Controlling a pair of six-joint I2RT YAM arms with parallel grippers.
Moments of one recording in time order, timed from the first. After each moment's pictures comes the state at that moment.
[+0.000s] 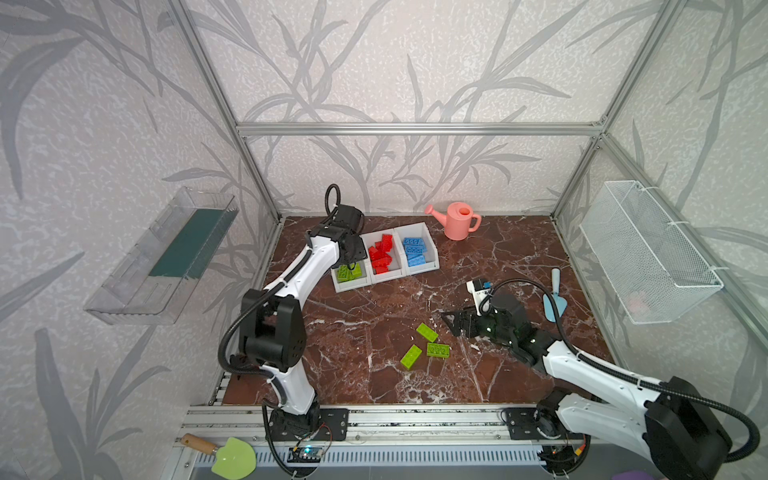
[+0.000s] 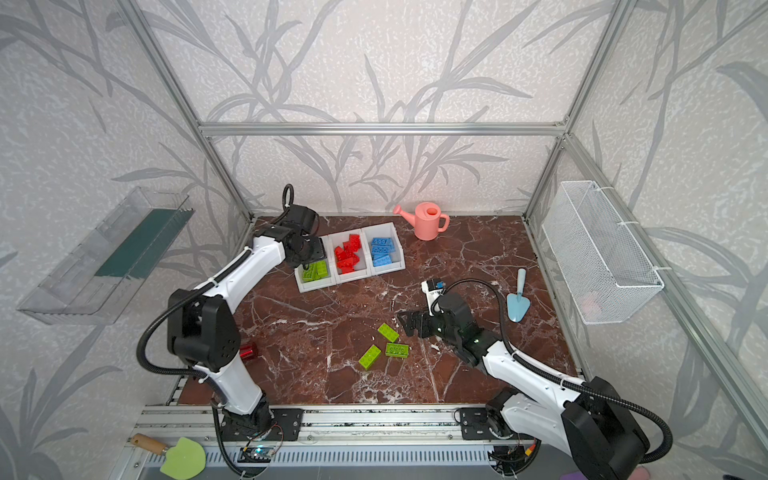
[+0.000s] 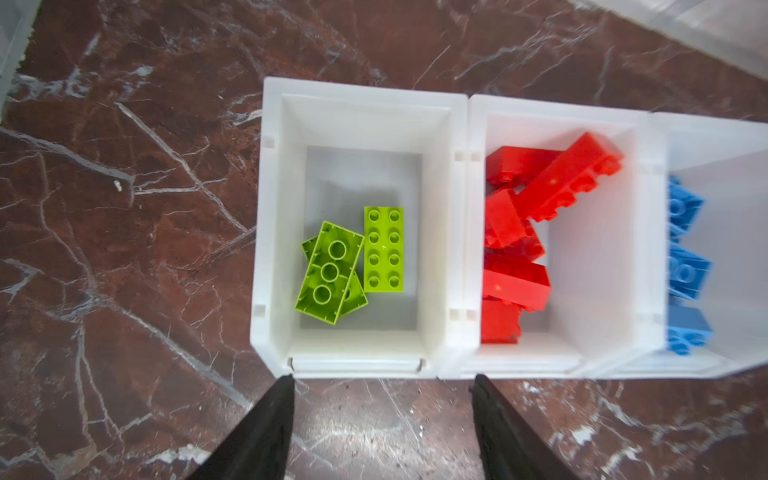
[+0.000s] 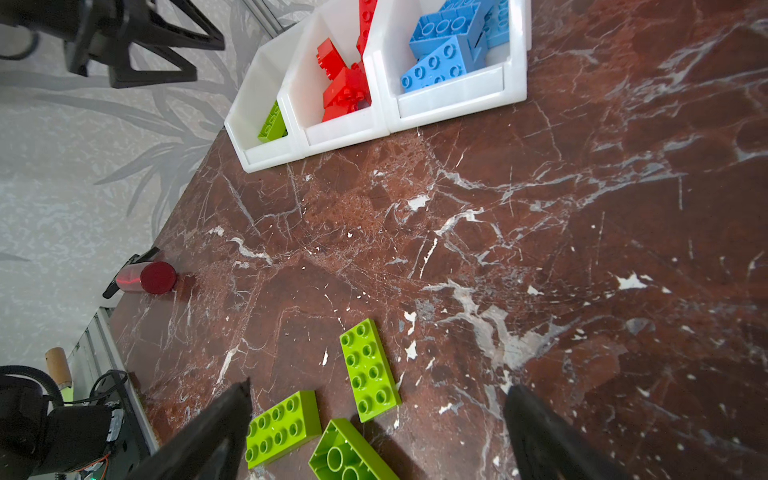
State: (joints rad) left arm -0.25 1.70 1.50 -0.84 -0.17 -0.54; right arm 0.62 1.08 0.48 0.06 -0.20 0.49
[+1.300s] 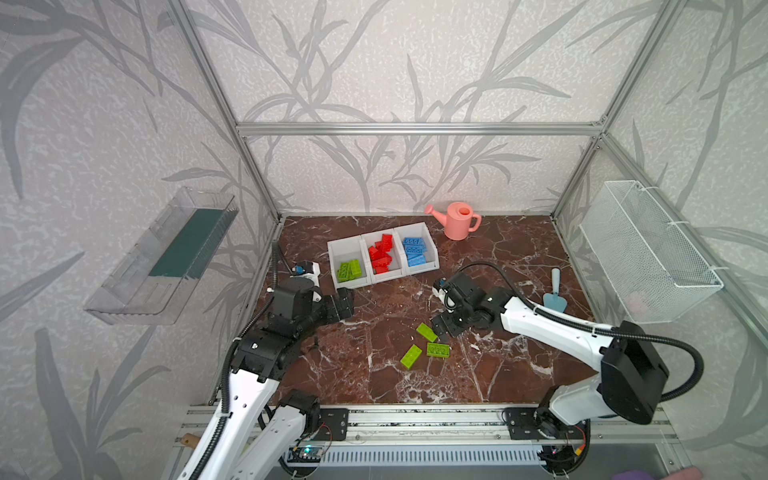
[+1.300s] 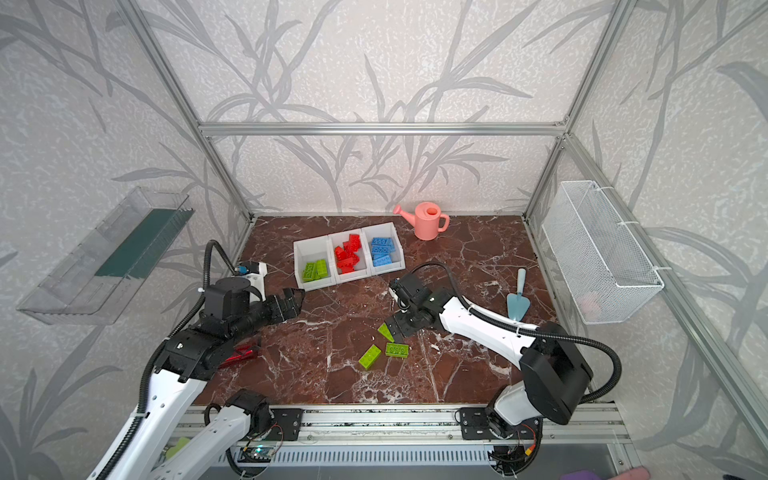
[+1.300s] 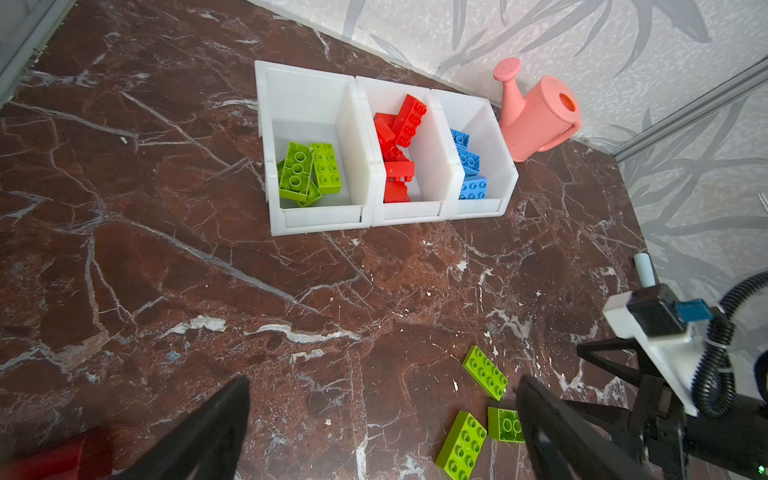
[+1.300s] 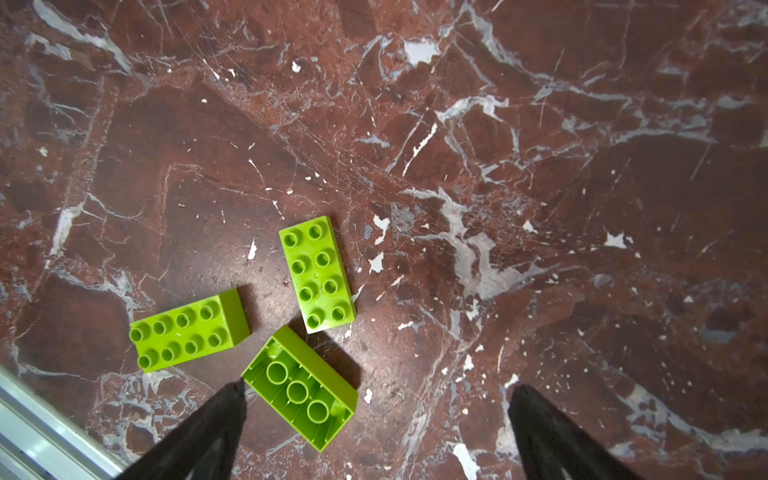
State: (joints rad) left arm -0.28 0.71 0.89 -0.80 0.02 -0.48; right arm 0.79 1.51 1.02 -0.66 -0.01 0.22
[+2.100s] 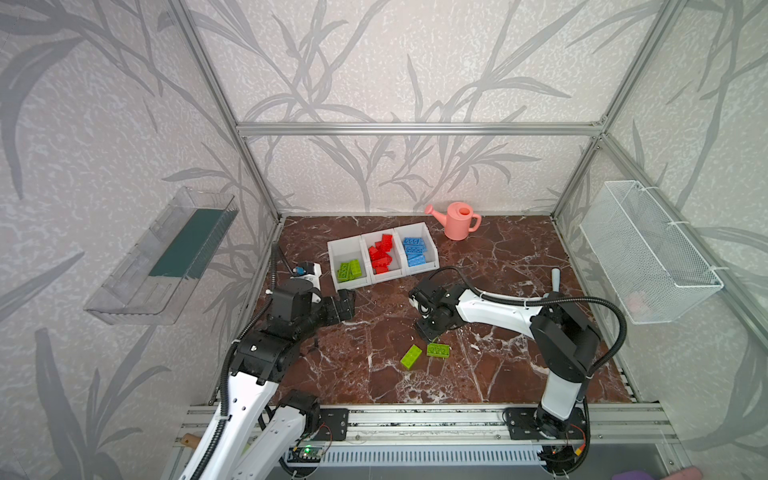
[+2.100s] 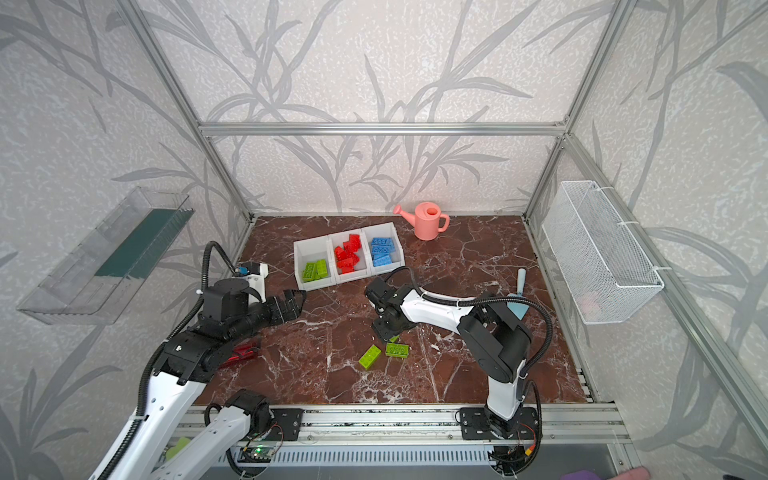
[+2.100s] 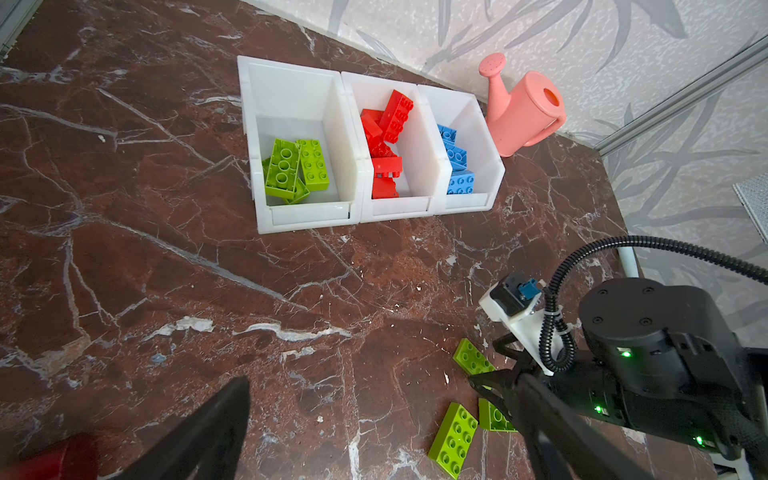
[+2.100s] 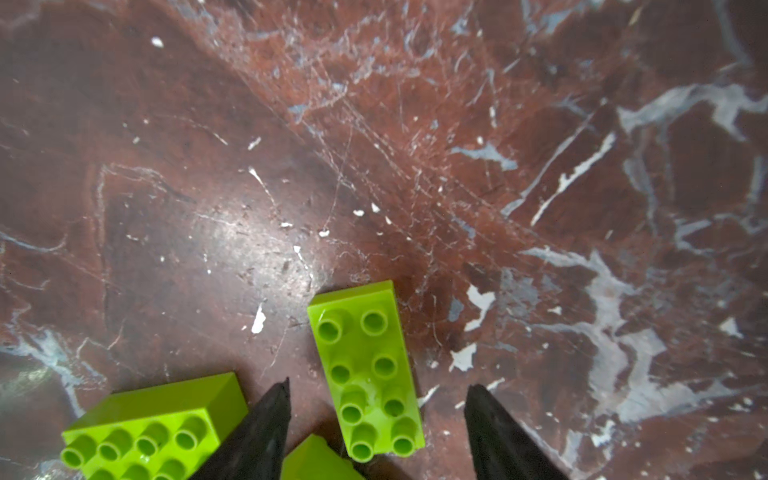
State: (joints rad) left arm -0.27 0.70 0.88 -0.80 0.06 -0.48; right arm 0.87 1.85 1.20 -0.68 -0.02 0.24
